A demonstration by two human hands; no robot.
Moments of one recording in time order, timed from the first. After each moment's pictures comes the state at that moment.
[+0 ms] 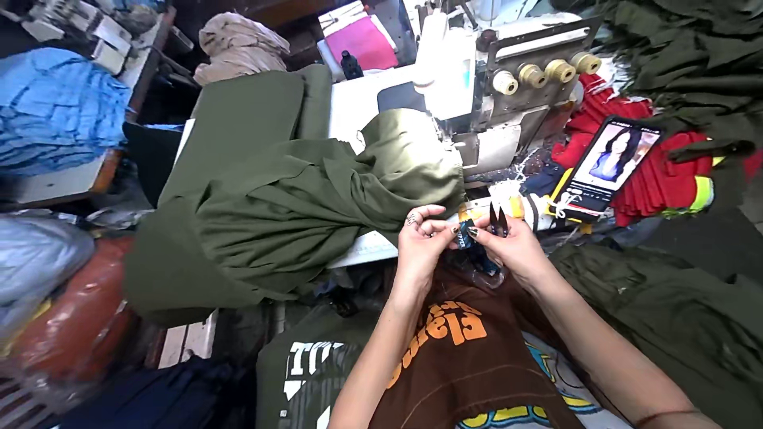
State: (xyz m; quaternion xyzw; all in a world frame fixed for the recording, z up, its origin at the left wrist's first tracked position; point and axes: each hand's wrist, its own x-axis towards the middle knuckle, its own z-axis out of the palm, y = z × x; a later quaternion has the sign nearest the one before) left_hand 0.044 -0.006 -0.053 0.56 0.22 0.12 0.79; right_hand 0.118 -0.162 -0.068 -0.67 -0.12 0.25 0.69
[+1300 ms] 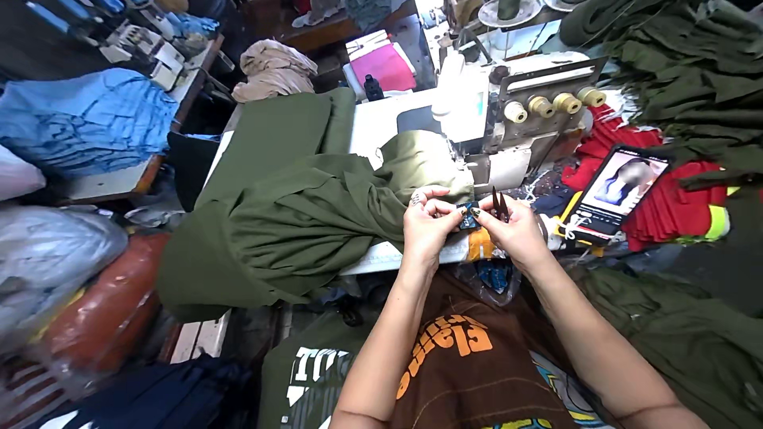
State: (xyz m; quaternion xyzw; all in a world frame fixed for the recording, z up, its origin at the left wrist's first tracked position) left_hand 0.082 0.011 -0.028 0.61 0.21 0.19 0.75; right_hand 0.155 -0.134 -0.050 -0.70 -0.20 0.16 0.66
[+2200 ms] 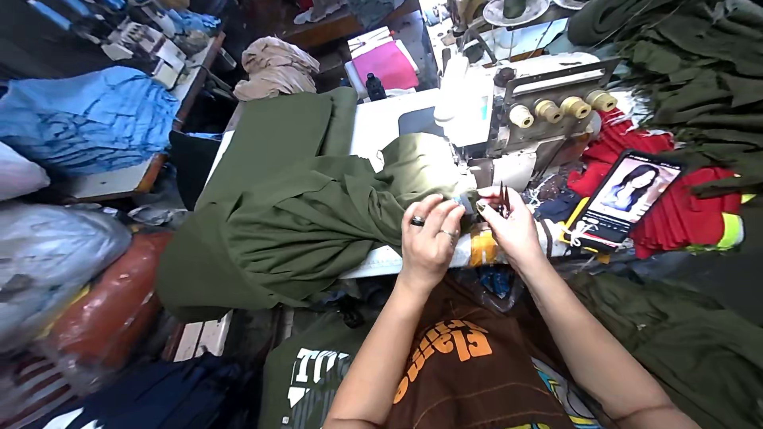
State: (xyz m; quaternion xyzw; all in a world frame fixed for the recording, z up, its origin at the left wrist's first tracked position) left_hand 0.079 0.026 -0.059 0.86 -0.05 0.48 0.13; right_hand 0.173 -0.122 -0.076 -0.73 -0.16 0.12 0.65
